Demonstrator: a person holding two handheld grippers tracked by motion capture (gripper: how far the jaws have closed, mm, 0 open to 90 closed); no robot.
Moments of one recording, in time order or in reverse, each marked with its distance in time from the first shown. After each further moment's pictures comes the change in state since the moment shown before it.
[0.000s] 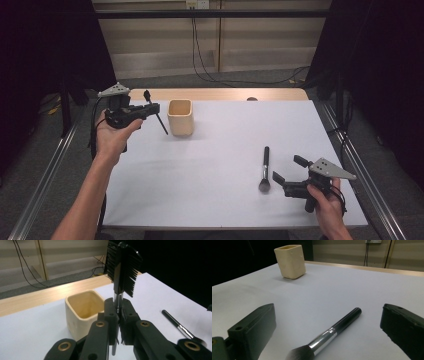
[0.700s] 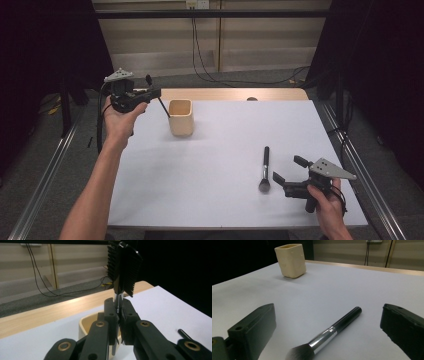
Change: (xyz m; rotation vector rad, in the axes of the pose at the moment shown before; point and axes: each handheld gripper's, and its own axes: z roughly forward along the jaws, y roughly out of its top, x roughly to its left) left arm 0.015 0.025 0.025 -0.061 0.073 -0.006; right arm -0.001 0.000 -0.001 0.008 0.005 -0.001
